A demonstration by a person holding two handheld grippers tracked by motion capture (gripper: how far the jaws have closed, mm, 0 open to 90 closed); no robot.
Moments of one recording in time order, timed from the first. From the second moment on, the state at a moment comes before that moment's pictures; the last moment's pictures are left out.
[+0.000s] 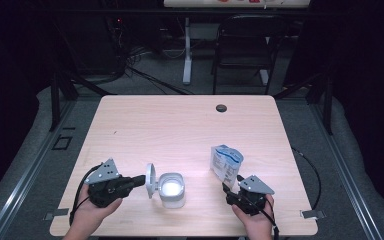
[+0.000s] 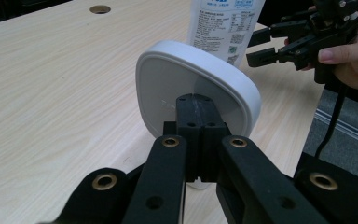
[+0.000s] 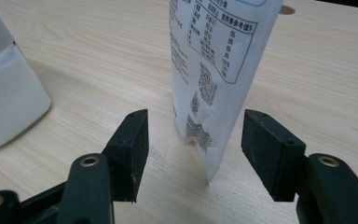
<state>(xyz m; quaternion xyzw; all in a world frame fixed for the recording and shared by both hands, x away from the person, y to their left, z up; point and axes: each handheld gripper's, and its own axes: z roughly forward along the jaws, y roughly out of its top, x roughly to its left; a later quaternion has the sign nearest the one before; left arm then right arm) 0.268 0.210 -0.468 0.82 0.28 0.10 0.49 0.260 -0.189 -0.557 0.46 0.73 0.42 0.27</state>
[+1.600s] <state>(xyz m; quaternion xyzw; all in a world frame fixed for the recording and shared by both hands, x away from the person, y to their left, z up) 0.274 0.216 -0.476 0.81 0.31 0.11 0.49 0.260 -0.197 -0.553 0.47 0.73 0.42 0.27</state>
